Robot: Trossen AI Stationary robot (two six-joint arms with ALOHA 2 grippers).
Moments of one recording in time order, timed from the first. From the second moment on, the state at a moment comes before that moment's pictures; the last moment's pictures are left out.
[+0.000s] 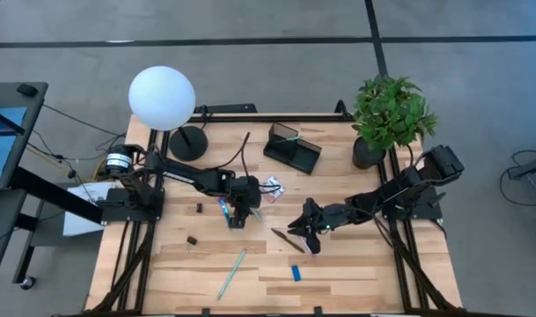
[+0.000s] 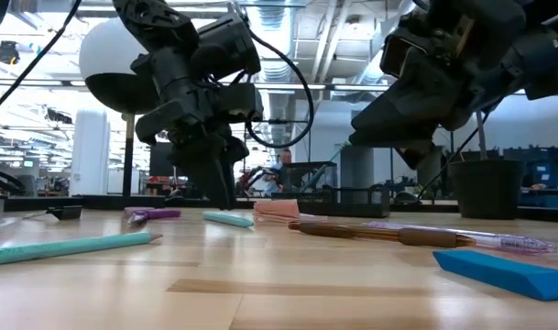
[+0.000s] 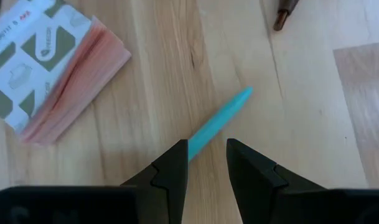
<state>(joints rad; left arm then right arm) 0.00 1.75 0.95 -0.26 0.14 0.14 0.36 1.61 0.52 0.65 0.16 0.53</state>
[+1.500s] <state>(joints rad) 0.03 1.75 0.87 -0.13 0.12 0.30 0.36 1.61 0.52 0.65 0.16 0.52</state>
